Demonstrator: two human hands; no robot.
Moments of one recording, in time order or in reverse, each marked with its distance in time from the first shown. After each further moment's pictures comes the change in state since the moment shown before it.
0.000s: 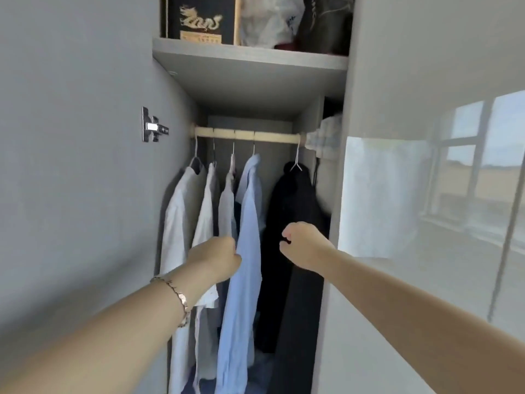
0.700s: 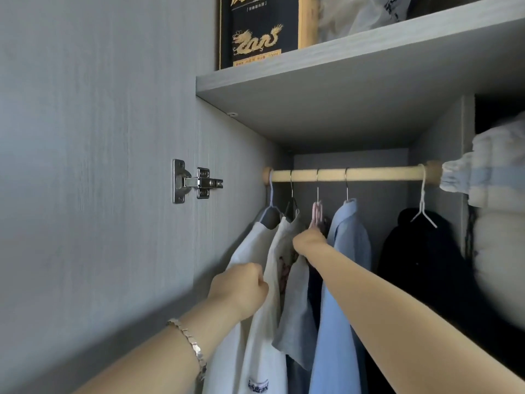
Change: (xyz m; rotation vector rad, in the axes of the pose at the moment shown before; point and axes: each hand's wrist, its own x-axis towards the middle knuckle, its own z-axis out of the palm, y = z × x) left_hand 0.139 -0.062 -0.031 0.125 0.228 -0.282; right_hand 0.285 -0.095 0.046 0.612 -0.110 0.019
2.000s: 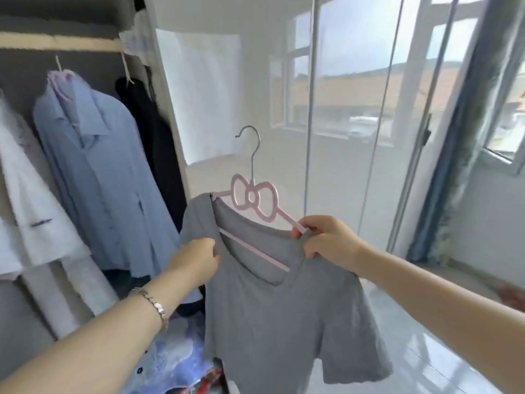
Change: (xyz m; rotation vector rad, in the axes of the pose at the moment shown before) left_hand -0.319 0.121 0.095 -0.217 -0.539 0.690; right_hand -0.574 0.166 -0.135 -0.020 0.347 0.377
